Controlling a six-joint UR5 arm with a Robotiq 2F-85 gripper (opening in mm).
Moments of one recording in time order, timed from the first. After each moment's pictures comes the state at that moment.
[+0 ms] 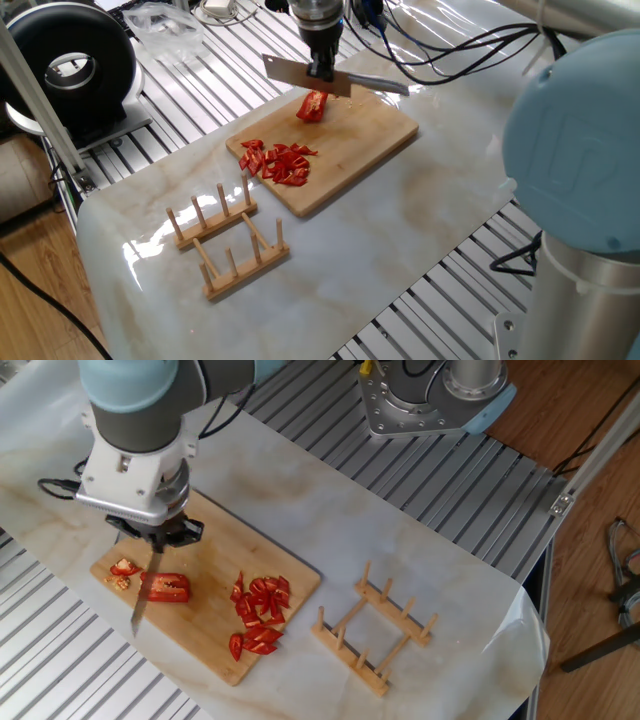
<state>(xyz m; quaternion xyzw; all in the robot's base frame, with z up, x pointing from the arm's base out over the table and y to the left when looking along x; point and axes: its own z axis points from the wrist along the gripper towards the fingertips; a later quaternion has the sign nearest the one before) 0.648 -0.083 0.112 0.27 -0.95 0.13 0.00</state>
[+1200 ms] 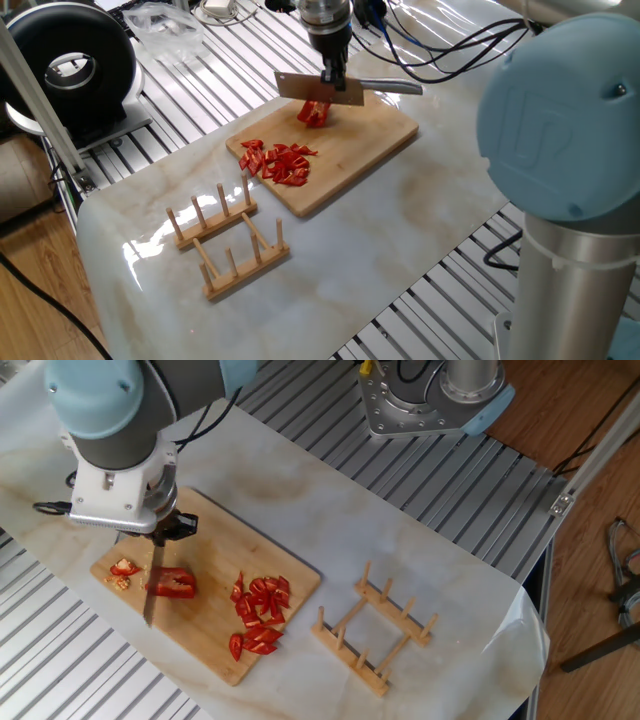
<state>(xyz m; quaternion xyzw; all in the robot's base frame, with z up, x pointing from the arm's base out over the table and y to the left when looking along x) 0.624 -0.088 0.090 0.31 -0.95 0.09 0.06</state>
